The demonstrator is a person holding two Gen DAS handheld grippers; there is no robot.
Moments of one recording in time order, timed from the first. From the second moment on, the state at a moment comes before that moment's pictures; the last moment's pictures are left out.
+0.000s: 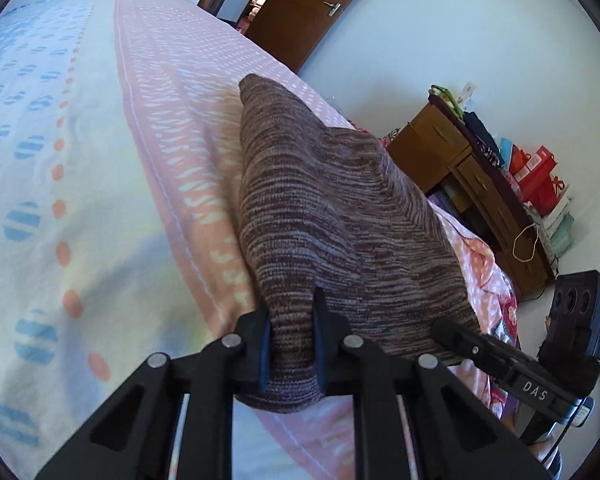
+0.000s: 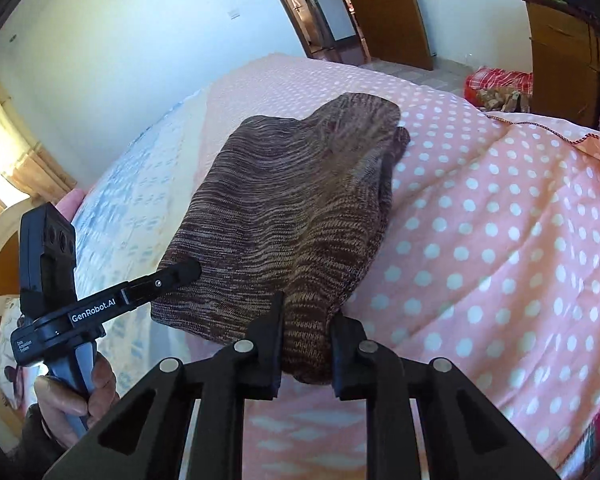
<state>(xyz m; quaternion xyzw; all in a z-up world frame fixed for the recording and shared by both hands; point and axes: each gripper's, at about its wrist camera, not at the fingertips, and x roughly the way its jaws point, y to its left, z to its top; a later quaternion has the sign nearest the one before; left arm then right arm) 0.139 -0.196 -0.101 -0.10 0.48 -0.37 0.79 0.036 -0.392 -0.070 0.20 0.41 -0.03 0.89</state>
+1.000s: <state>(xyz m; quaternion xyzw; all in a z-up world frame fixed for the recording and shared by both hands) 0.051 -0.199 -0.062 0.10 0.38 -0.27 0.88 -0.077 -0.340 -0.024 0.04 0.35 -0.12 0.93</state>
